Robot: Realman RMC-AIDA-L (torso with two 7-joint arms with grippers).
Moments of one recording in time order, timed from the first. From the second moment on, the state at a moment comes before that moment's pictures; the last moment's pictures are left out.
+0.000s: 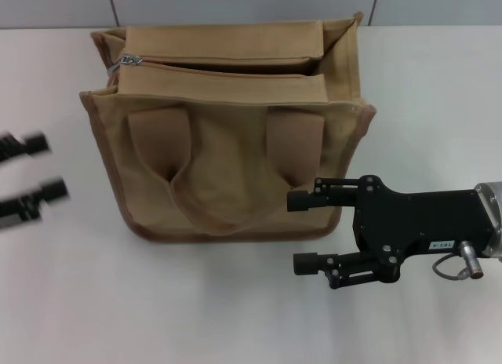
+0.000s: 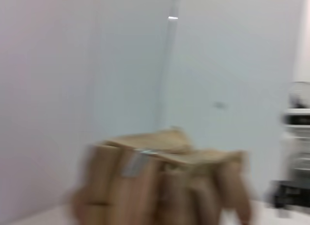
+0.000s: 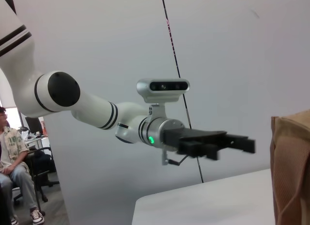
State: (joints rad) left arm -0.33 -1.90 0.40 0.56 1.94 1.94 -1.15; right arm 0.58 2.08 -0.78 -0.44 -1.92 -1.85 1.10
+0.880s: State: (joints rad) left arm -0.46 -1.94 0.39 0.57 1.96 1.69 -1.13; right arm 0.57 2.08 -0.77 -0.45 -1.92 -1.85 1.09
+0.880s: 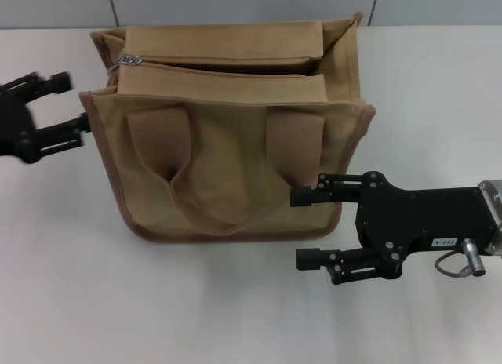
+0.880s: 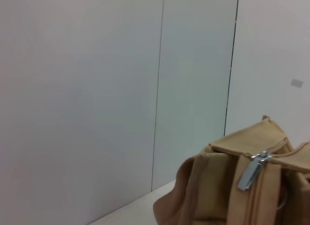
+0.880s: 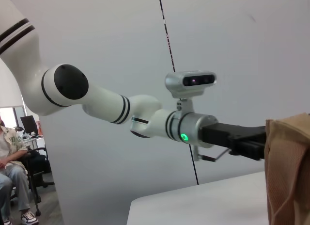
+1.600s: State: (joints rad) left arm -0.53 -1.99 0.44 0.57 1.94 1.60 -1.12; right arm 0.57 2.08 -0.77 -0.44 -1.92 -1.85 1.08
